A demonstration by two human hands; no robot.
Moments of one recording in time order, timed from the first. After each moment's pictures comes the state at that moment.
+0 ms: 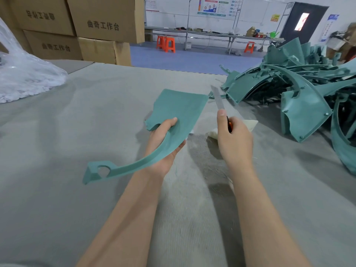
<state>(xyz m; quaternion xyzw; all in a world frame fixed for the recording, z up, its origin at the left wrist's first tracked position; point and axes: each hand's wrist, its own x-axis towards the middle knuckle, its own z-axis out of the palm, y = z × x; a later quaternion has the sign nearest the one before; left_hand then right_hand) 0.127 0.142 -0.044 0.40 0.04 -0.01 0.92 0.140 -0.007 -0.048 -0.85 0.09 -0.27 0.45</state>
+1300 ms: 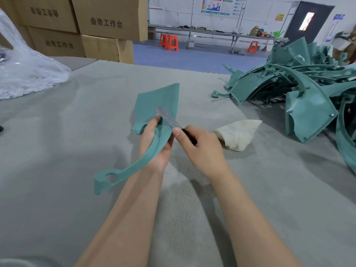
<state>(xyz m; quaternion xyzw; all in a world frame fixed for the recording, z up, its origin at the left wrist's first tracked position) 0.135 0.151 -0.047 0.27 0.08 0.07 0.96 0.129 0.037 -0.060 -0.89 -0.18 -0.18 0.38</state>
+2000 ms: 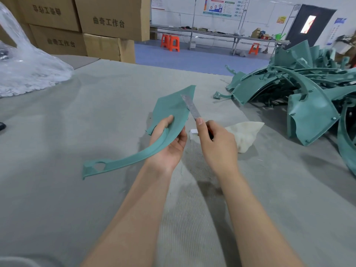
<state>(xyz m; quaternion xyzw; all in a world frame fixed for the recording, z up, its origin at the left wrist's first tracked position) 0.134 0.144 -0.046 0.23 0.08 -0.01 0.97 0.132 0.027 -0.058 -0.88 -0.04 -0.25 0.41</state>
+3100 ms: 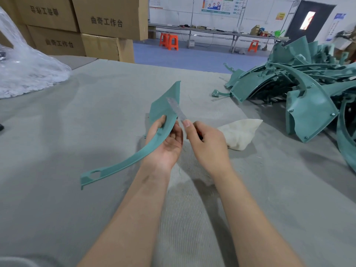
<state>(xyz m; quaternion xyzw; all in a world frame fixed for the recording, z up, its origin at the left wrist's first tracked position) 0.134 0.143 -0.045 0.14 0.12 -0.01 0.98 0.130 0.035 -0.058 -0.88 -0.11 -0.21 0.42</state>
